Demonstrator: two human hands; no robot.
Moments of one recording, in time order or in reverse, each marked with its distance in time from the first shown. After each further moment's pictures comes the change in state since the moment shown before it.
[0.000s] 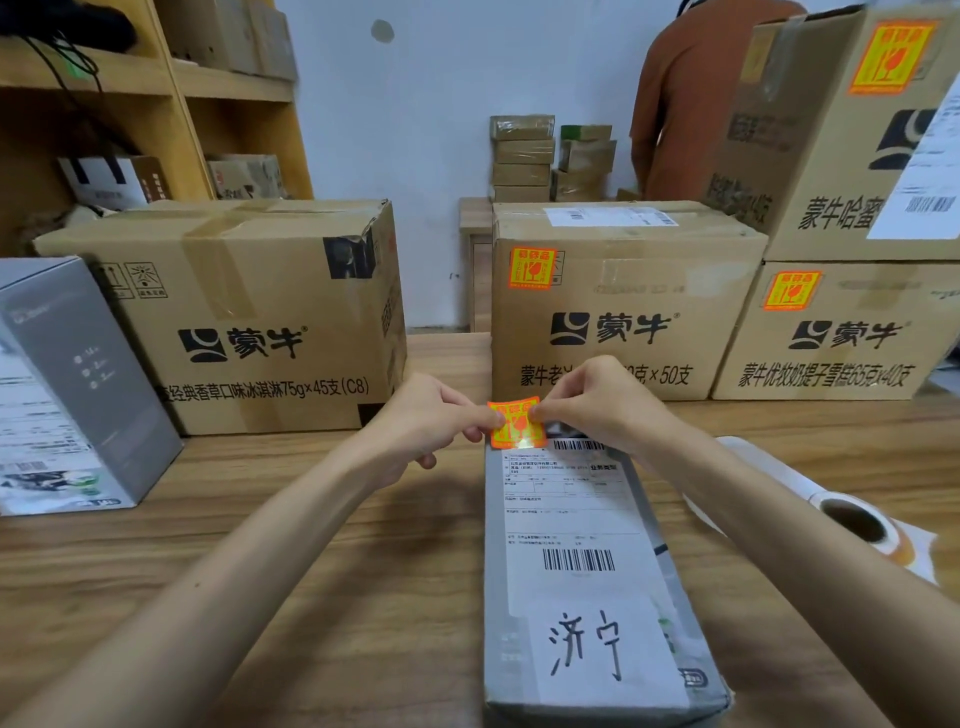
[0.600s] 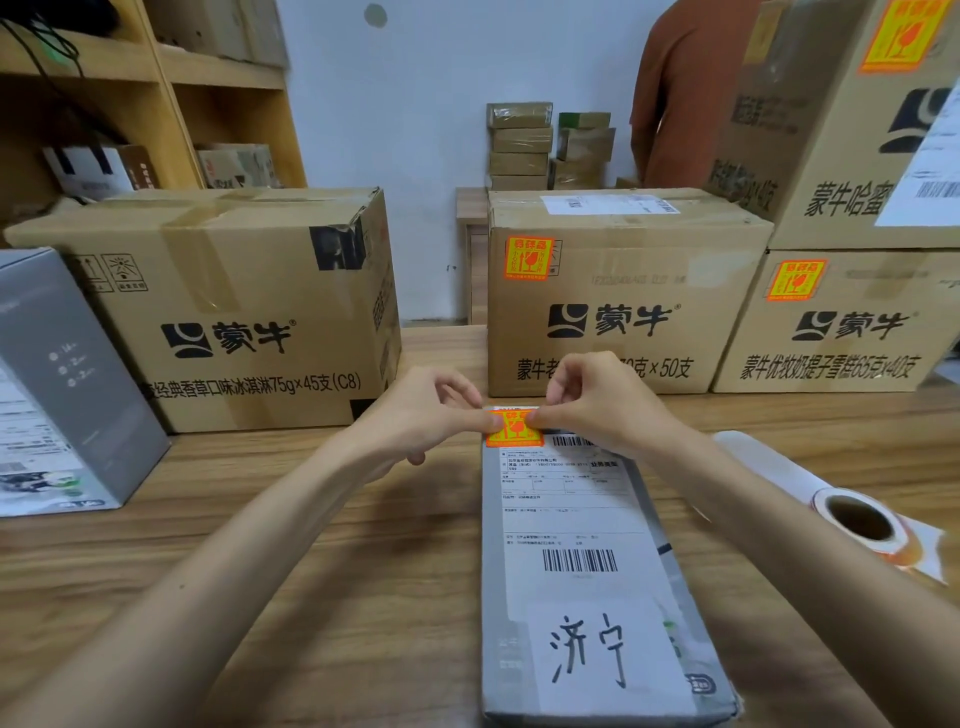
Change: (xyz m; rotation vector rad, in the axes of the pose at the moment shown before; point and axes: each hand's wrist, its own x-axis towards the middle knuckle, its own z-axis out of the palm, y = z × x) left_hand 0.010 -0.005 -0.003 0.063 -0.025 0.063; right_hand 0.007 0.014 0.002 -0.123 0.053 -0.138
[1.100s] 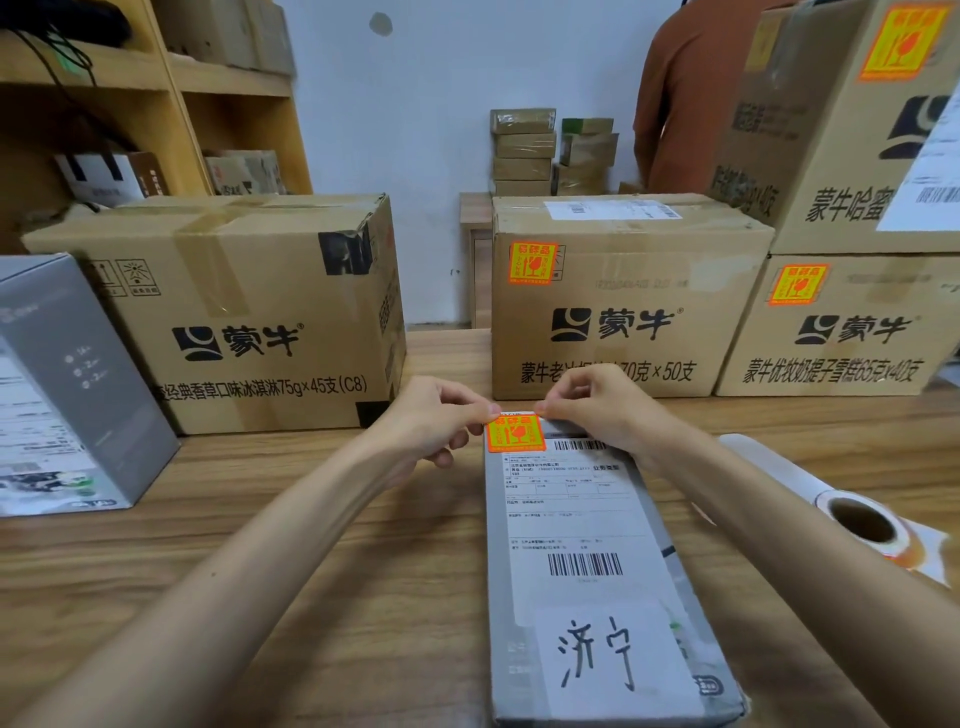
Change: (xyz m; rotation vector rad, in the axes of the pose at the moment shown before) left_hand 0.004 -0.007 0.010 -0.221 0.015 -0.020; right_hand 0.007 0.008 0.003 0.295 -0.116 0.184
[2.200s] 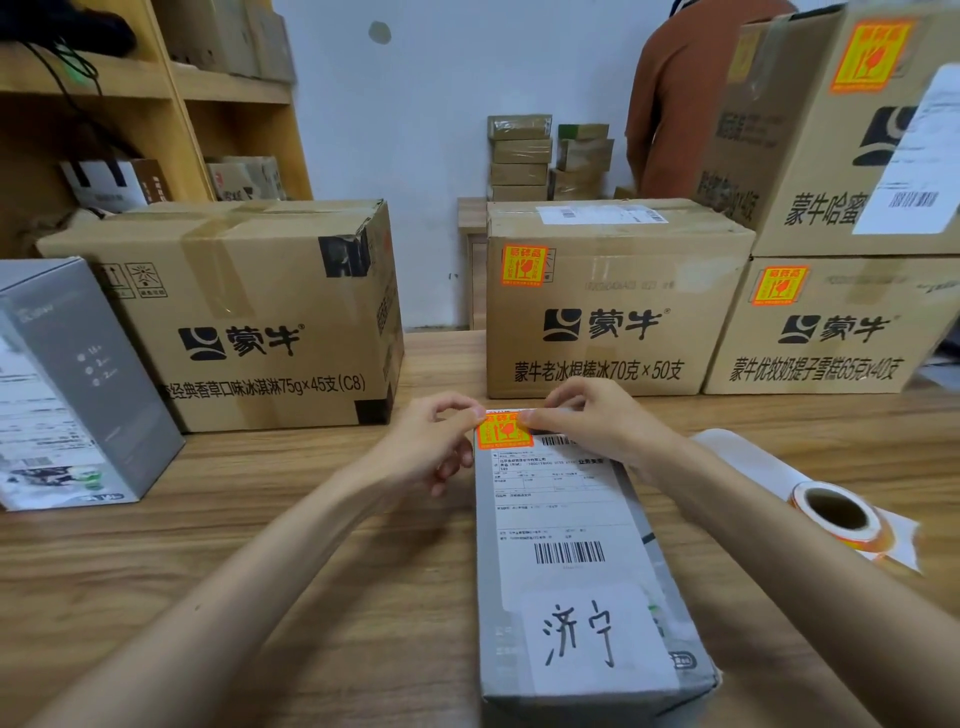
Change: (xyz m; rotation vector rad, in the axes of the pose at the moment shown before) left_hand -0.021 -0.014 0.007 -0.030 -0.010 0.015; right_hand -0.016 0.010 0.003 -0.065 0.050 0.008
